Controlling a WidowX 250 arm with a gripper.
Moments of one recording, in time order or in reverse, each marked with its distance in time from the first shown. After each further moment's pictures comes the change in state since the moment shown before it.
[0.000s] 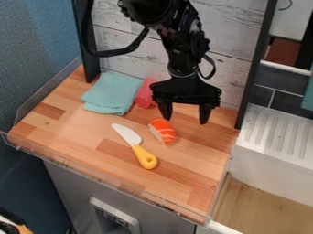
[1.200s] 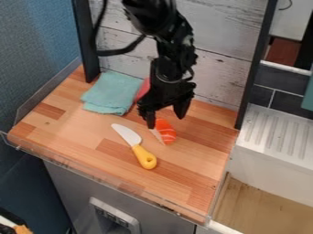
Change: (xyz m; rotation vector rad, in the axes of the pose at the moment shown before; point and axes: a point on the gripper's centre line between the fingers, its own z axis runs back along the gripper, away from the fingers) arm 0.008 0.040 -0.033 0.218 -0.009 0.679
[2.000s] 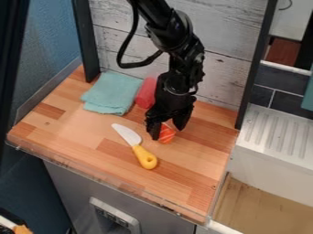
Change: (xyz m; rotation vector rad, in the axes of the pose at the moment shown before) arm -0.001 -0.004 -0.038 0.122 0.025 0.085
